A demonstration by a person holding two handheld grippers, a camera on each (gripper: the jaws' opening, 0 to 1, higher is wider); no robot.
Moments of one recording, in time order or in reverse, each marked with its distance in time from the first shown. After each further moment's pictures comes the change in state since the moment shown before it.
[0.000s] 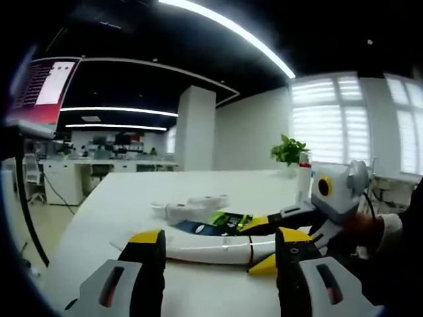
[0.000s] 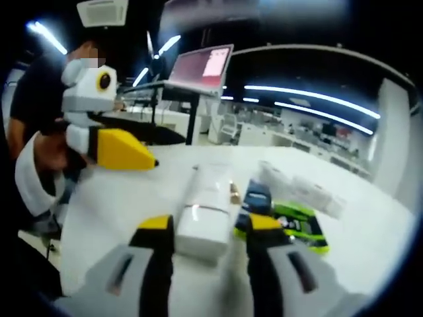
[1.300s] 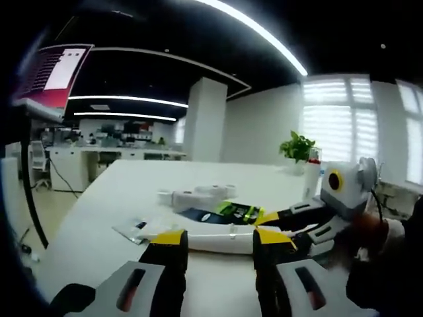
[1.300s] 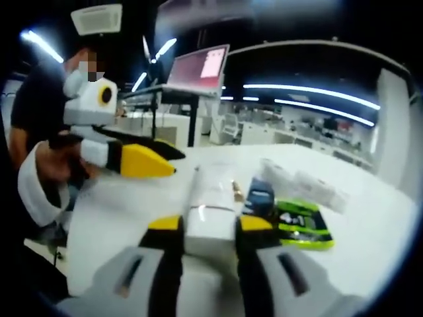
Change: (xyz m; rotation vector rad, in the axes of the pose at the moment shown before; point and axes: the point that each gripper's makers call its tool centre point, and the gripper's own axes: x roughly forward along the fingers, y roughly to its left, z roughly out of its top) left arm 0.003 0.008 -0.015 -0.059 0.055 0.048; right arm -0.003 0.004 0.001 0.054 -0.011 0.022
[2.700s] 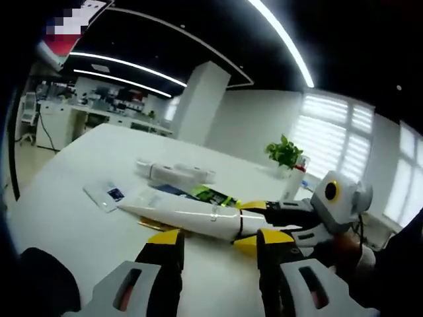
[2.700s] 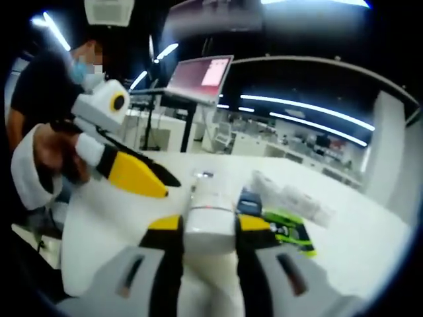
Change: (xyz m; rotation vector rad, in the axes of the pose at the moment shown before) left arm -0.001 -0.023 -0.013 -0.218 0.078 -0.136; right arm -0.010 -0.003 0.012 -0.126 -0.040 -0.078
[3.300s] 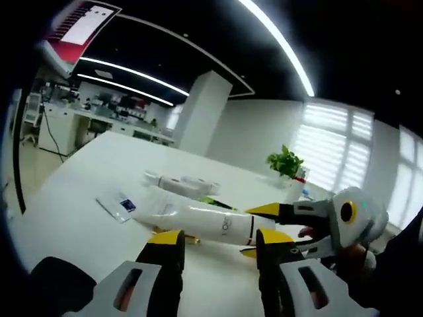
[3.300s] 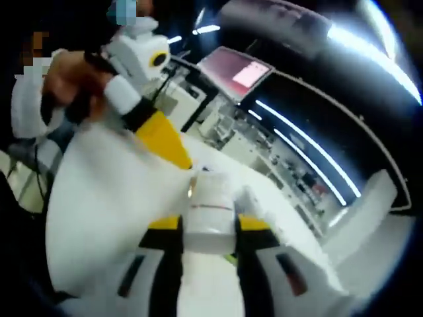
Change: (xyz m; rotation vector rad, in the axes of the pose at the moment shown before) left arm -0.013 0.009 0.015 -0.013 -0.056 0.001; right arm -0.004 0.007 0.014 -0.522 0.123 -0.087
